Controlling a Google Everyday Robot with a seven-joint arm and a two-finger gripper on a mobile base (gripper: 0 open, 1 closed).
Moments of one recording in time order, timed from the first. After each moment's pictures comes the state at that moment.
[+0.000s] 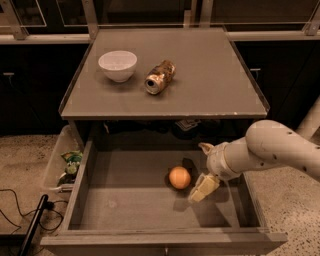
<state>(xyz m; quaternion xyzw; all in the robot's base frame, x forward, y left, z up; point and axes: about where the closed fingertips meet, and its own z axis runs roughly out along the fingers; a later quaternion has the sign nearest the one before) 0.503 -0.134 0.664 -0.56 0.76 0.15 0.29</state>
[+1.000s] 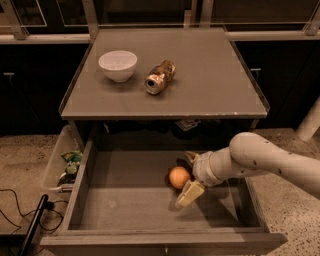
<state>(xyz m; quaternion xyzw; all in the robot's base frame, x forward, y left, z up) 0.514 -0.093 0.612 -0.57 0.74 0.20 0.31</state>
